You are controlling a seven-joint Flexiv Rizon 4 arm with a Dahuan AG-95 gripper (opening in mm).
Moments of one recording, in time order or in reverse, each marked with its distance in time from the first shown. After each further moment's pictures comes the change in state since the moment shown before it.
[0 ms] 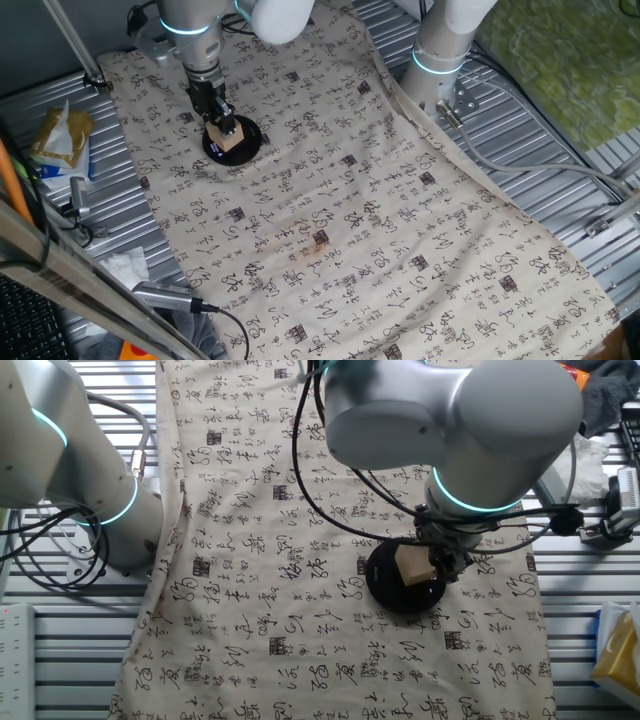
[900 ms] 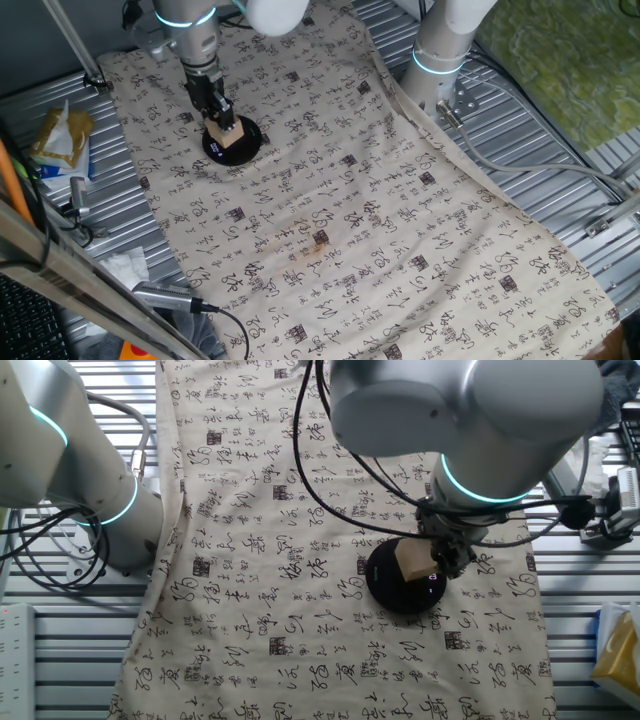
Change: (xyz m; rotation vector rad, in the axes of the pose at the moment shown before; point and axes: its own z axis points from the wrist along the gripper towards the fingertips) arm -0.001 0.002 -0.016 -0.008 0.015 0.008
